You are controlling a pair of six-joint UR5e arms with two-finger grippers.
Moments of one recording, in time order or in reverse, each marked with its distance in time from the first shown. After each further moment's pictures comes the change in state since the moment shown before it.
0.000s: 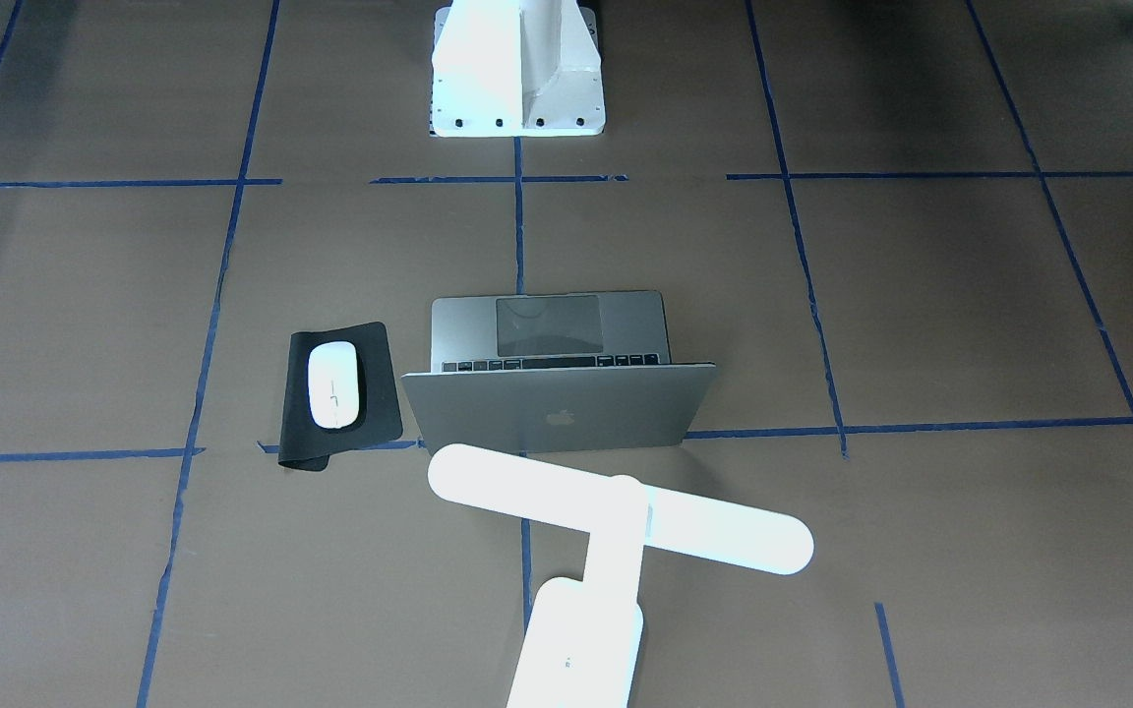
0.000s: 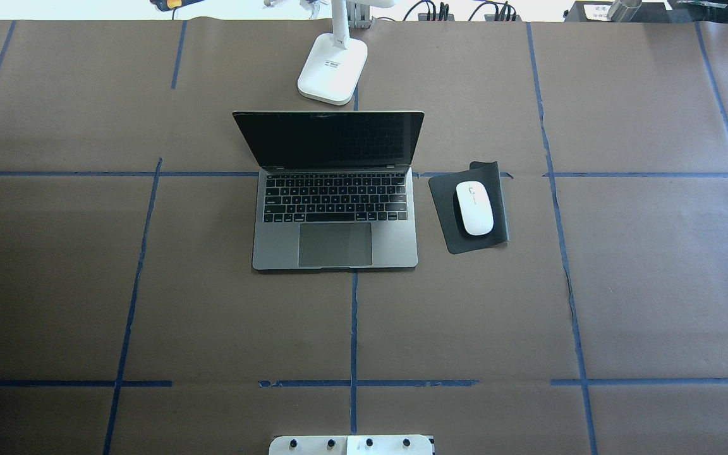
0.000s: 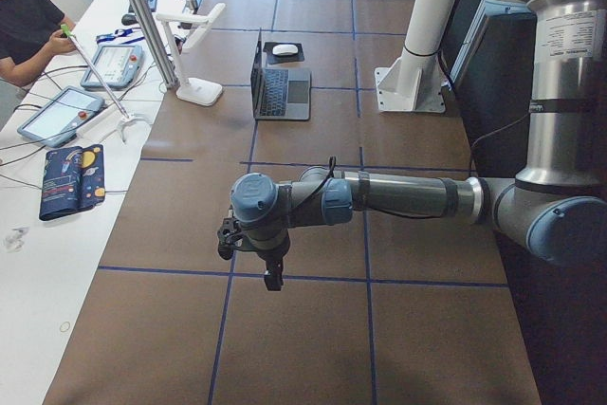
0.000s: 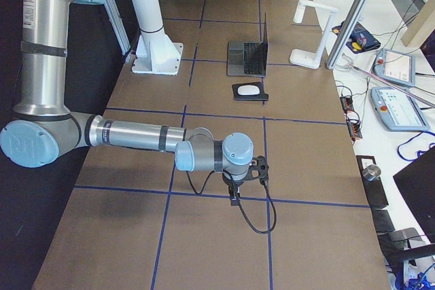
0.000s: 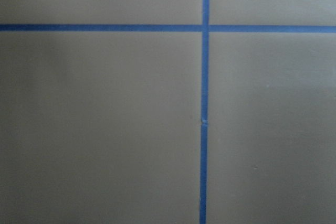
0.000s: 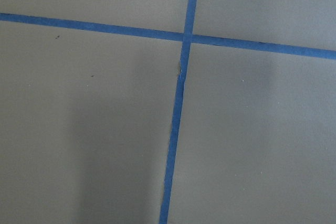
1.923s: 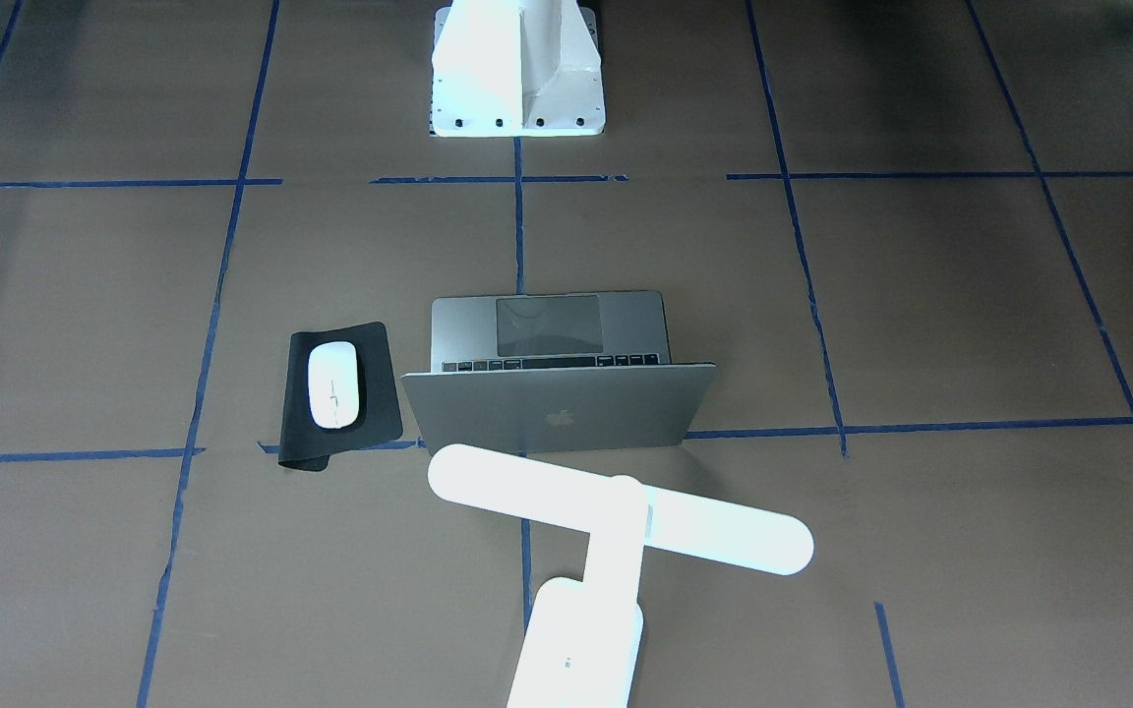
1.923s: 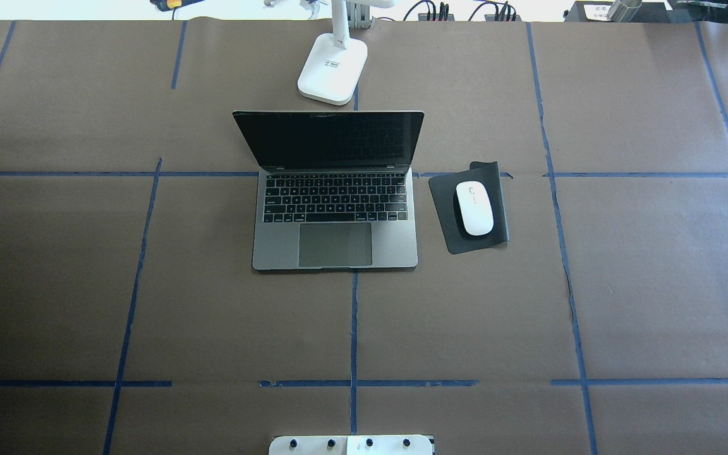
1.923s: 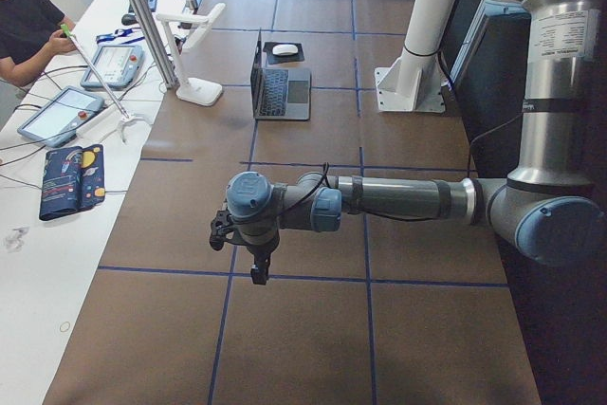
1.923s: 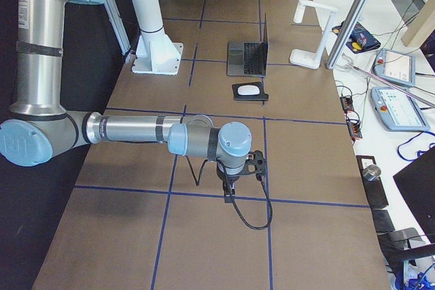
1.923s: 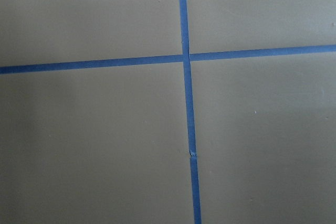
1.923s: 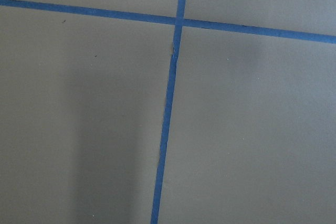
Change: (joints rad) left arm 0.061 -0.002 0.032 -0.187 0.002 -0.041; right arm 0.078 -0.017 0.123 -0.223 -0.022 -0.143
